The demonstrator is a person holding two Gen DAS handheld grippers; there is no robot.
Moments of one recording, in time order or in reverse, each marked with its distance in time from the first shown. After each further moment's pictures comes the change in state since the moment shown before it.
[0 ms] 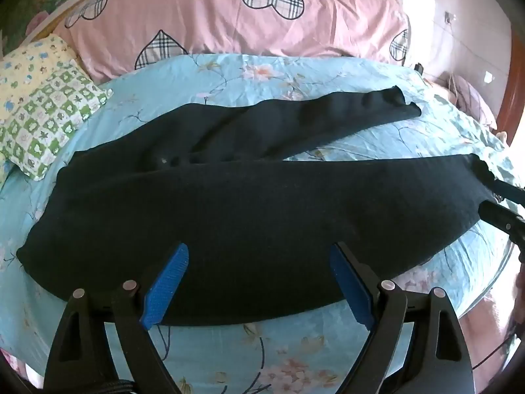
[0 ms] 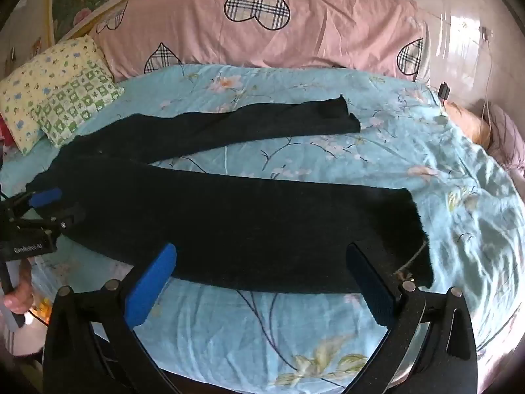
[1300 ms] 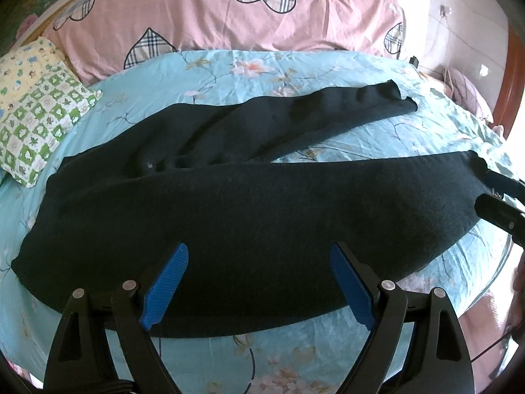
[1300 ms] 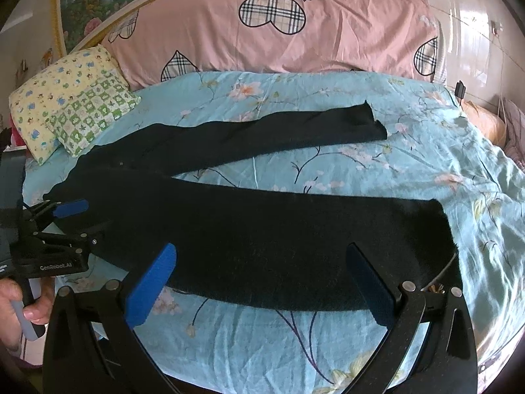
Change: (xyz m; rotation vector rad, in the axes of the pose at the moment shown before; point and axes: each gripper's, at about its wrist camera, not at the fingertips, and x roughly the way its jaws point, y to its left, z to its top) left arm 0.008 -0.008 0.007 0.030 0.012 -0.002; right arm 0.007 0.014 0.008 0.036 -0.041 0.104
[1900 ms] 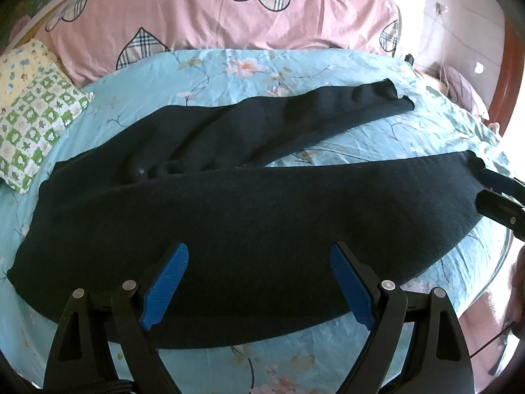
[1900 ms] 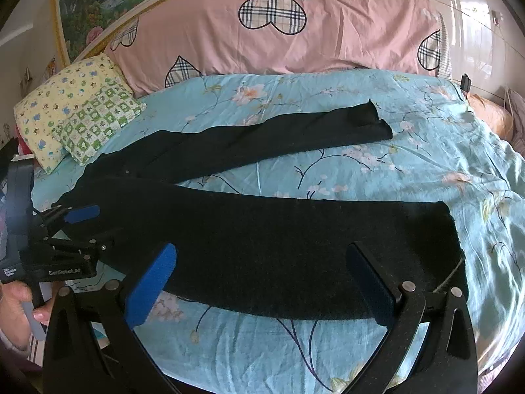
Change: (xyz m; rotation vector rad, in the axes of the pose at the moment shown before) left arm 0.008 0.002 0.009 0.007 0.015 -0.027; right arm 0.003 -0.008 0.006 0.028 0.000 0.052
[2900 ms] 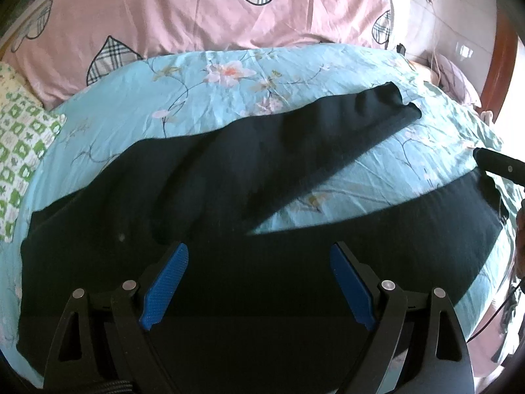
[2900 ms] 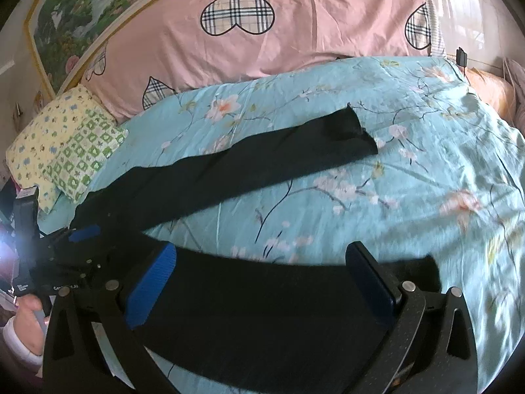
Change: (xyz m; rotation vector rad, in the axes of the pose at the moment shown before) left arm 0.045 0.004 0.070 0.074 0.042 -0.046; right arm 0.033 -0.064 0.059 0.129 0.029 0.042
